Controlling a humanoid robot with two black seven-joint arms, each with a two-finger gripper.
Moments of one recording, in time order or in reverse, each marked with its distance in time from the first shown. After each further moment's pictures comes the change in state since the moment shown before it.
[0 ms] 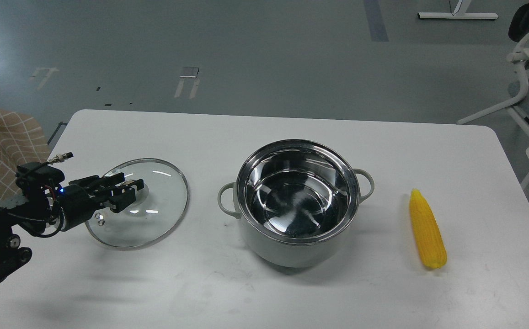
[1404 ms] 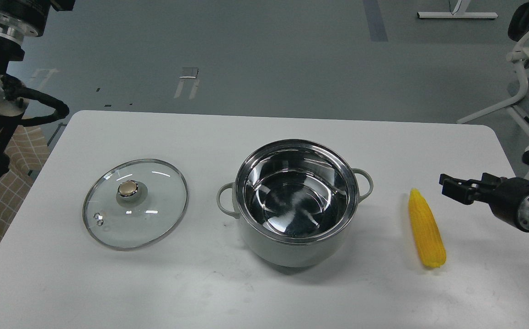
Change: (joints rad) left arm -0.432 -0.184 -0.431 0.087 -1.437 -0.290 -0.049; right arm -0.401 -0.204 -0.516 0.634 -1.579 0.000 0.027
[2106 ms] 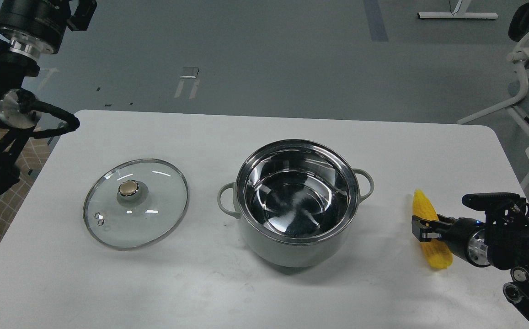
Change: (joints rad) left arm 0.029 -0.027 0.013 0.003 0.009 0.002 0.009; right arm -0.042 0.155 -0.079 -0.104 -0.079 0.000 -0.059
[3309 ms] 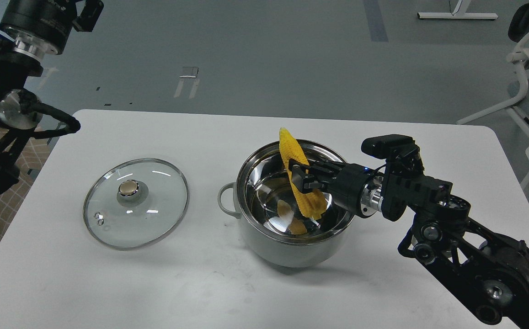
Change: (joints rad) left arm -0.006 0.009 0.027 -0.011 0.004 -0.027 0.003; right arm 0.300 0.337 -0.160 0.153 0.121 -0.008 -0.003
